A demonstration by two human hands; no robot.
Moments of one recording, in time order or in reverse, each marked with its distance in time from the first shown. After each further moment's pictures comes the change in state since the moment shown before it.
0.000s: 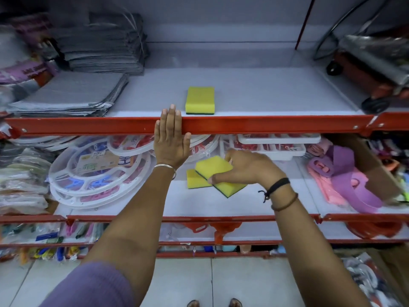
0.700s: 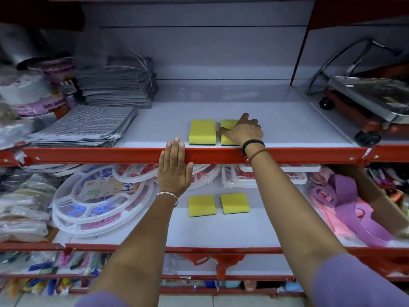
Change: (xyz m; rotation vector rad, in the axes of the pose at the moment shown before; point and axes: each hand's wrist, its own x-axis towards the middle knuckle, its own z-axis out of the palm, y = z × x) left_hand 0.001 -0.002 0.000 -0.053 0.021 0.012; right_hand 0.113 0.000 -0.088 0.266 0.514 0.319
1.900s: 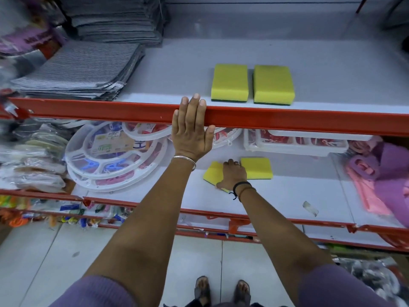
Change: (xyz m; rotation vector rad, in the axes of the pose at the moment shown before) left_hand -0.004 -0.005 0.028 -0.071 0.187 0.058; right_hand -0.050 0.080 0.253 -0.439 -0.486 -0.328
